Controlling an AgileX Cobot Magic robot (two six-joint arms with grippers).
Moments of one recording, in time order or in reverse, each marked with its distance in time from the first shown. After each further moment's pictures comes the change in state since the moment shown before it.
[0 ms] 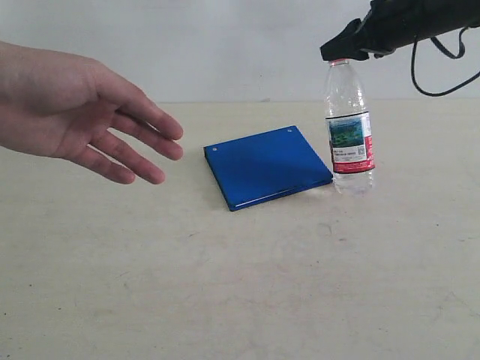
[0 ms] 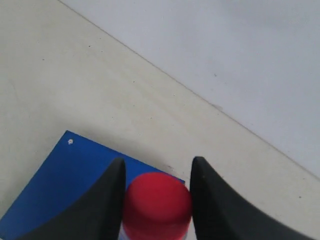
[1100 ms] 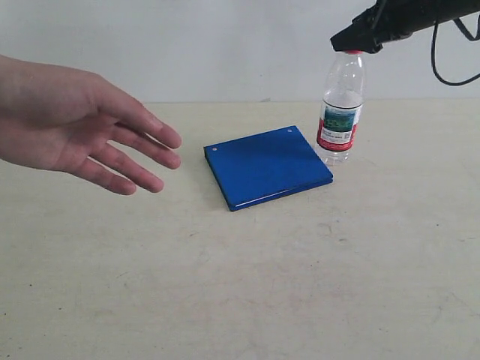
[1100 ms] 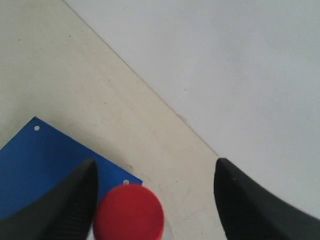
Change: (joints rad) left arm 0.000 0.000 0.000 0.000 0.000 0.000; right arm -0.018 -0.053 0.002 -0.038 -0.036 -0.146
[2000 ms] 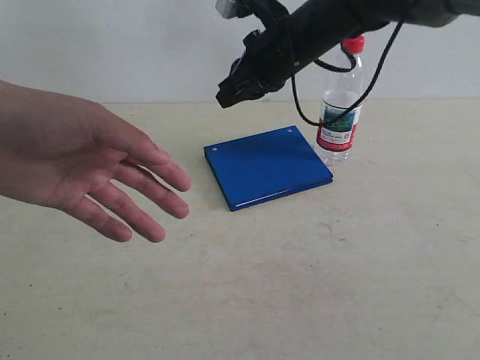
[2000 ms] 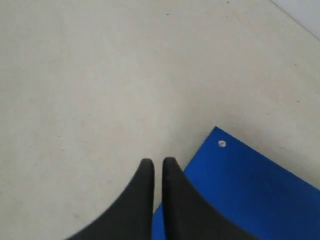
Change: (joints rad) left arm 0.000 0.000 0.000 0.000 0.000 0.000; right arm 0.404 0.045 0.000 -0.243 0.016 0.503
